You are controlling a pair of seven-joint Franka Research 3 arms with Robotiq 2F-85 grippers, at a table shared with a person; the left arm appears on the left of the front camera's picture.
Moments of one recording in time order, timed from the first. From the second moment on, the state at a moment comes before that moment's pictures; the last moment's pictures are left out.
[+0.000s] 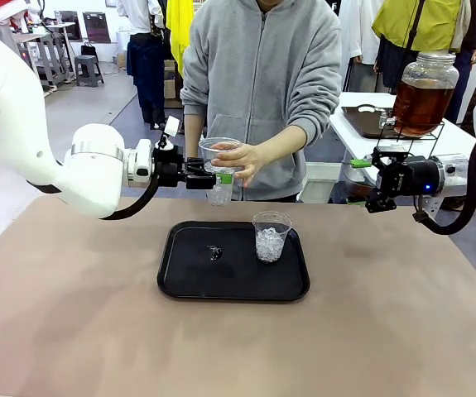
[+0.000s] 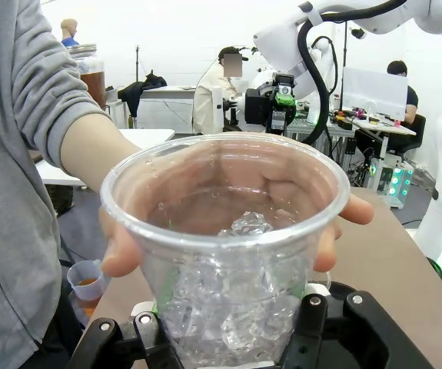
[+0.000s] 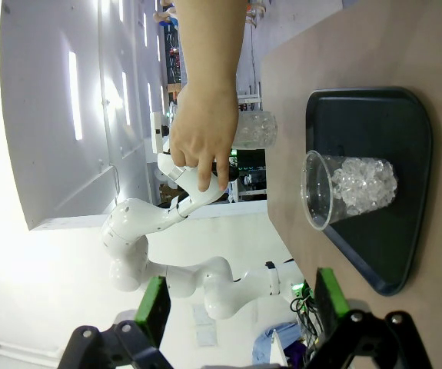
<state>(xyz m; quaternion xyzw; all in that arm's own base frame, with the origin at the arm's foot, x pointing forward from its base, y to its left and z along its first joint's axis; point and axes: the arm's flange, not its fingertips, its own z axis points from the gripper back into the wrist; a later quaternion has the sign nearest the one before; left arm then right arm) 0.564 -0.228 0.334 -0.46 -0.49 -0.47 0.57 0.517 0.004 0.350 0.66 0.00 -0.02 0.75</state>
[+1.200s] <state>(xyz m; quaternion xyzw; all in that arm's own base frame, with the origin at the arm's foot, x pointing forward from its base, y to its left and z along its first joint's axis) 0.545 -0.169 0.311 -0.47 -0.47 -0.46 0.58 0.517 0.004 0.350 0.66 0.00 -0.02 0.75</state>
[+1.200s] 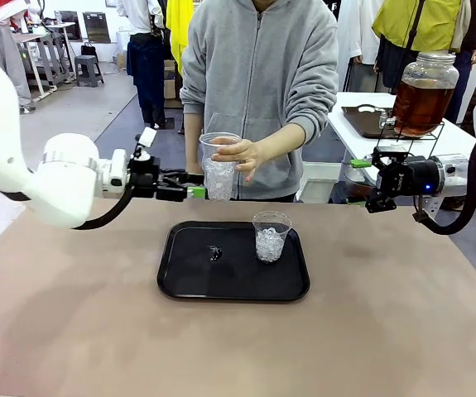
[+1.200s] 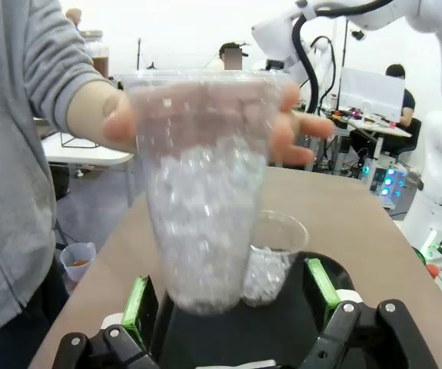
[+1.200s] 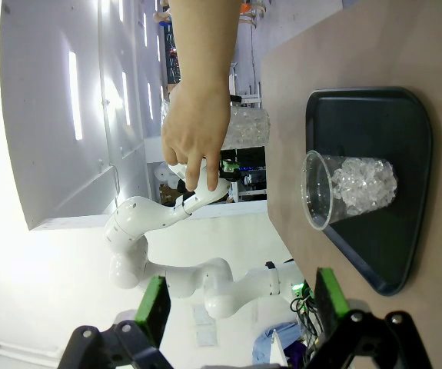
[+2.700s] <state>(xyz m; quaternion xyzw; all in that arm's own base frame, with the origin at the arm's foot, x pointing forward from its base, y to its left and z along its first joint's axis) 0.489 -0.051 0.273 -0.45 -0.50 -0.49 0.55 0.517 0.004 0.350 0.66 0.00 -0.02 0.75</state>
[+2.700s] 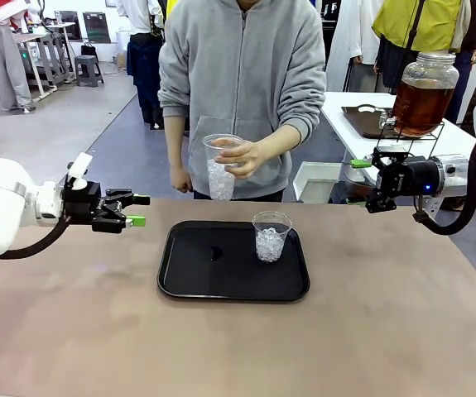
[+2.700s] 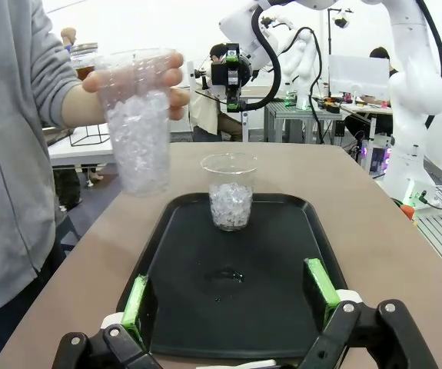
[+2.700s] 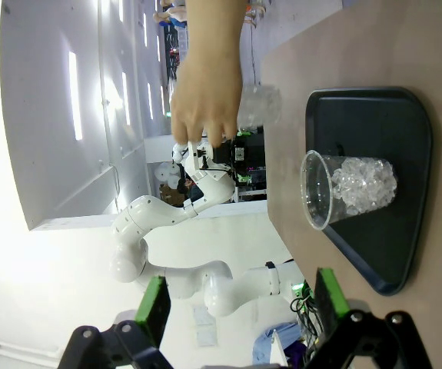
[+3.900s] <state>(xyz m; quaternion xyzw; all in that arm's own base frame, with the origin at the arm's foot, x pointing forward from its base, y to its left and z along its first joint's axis) 0.489 -0.051 0.273 -0.45 -0.50 -0.49 0.55 0.517 0.004 0.350 0.66 0.00 -0.02 0.75</state>
